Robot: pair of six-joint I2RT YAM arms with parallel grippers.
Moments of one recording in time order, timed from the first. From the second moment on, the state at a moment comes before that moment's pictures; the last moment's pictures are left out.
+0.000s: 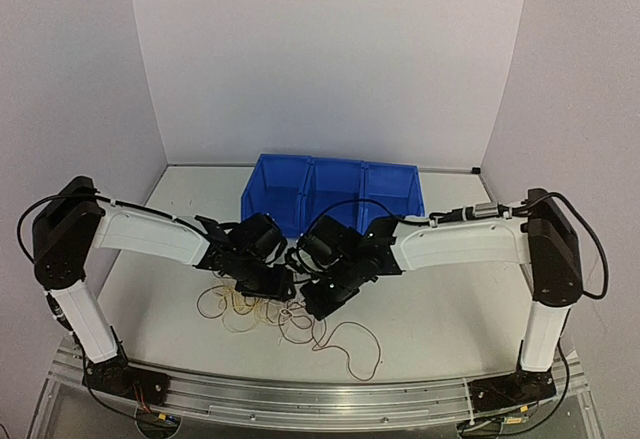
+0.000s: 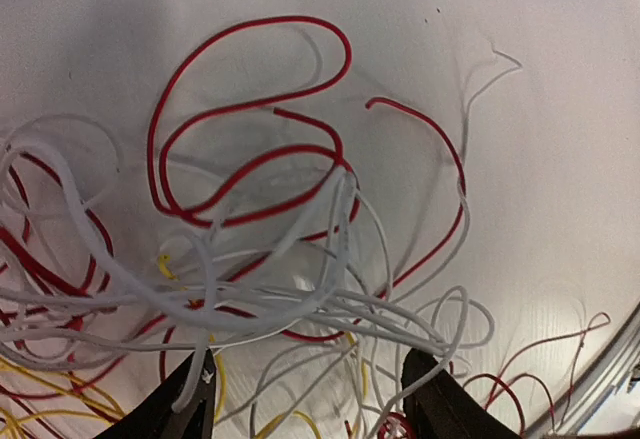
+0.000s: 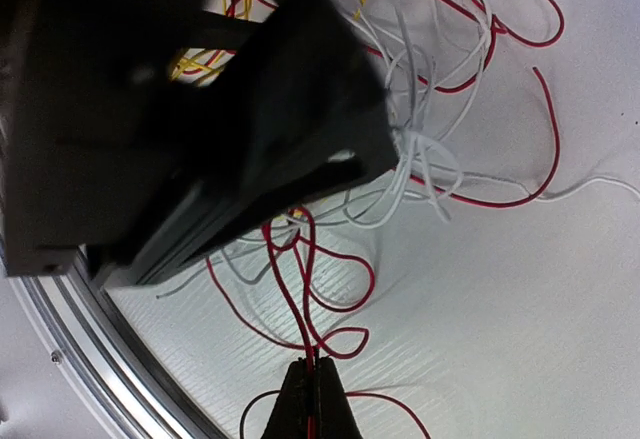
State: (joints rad) left arm -0.92 1.73 0.99 -0.32 0.07 -0.67; right arm 1.12 1.93 1.40 -0.59 -0.11 0.38
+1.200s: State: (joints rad) left arm -0.83 1.85 1.06 -0.47 -0.29 -0.91; right arm 0.59 1.27 1.17 -0.95 0.87 0.31
